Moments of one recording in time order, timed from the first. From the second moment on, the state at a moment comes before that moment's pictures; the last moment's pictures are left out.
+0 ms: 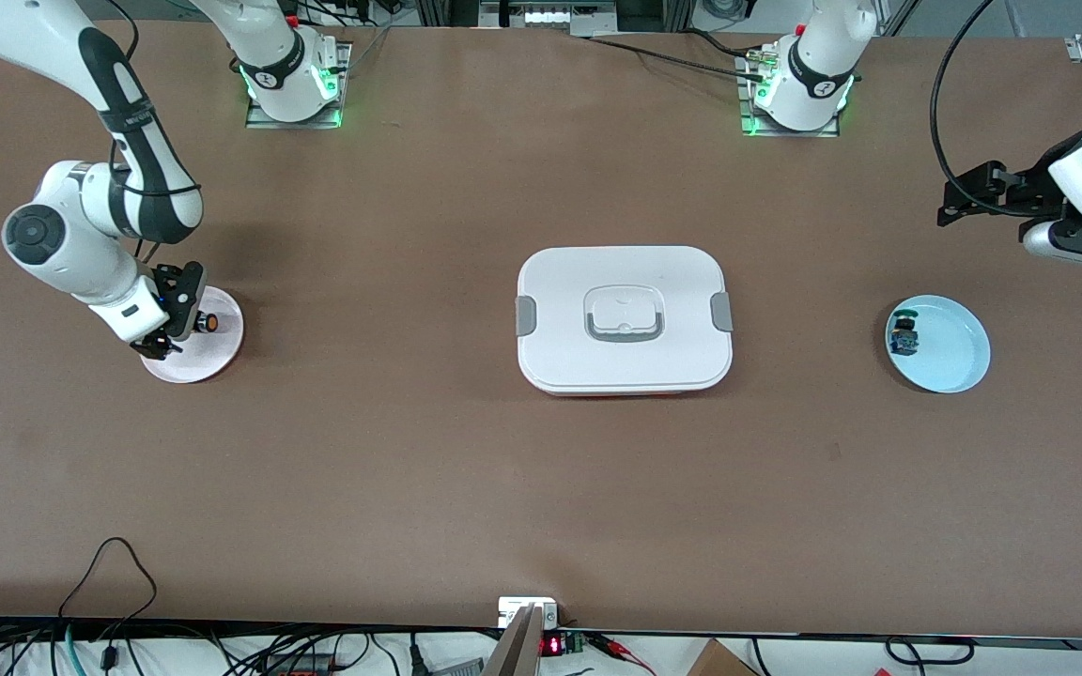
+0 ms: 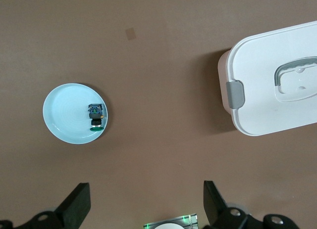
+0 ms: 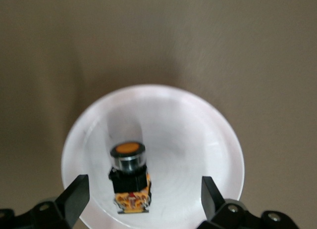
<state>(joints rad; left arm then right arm) 0.03 0.08 -0.05 -1.49 -0.05 1.42 0.14 -0.10 0.28 -0.03 -2.22 -0.05 2.48 -1.48</state>
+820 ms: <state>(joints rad) 0.03 0.08 -0.05 -1.49 -0.05 1.42 0.15 -0.08 0.23 0.00 -1.88 0.13 1.90 -0.64</state>
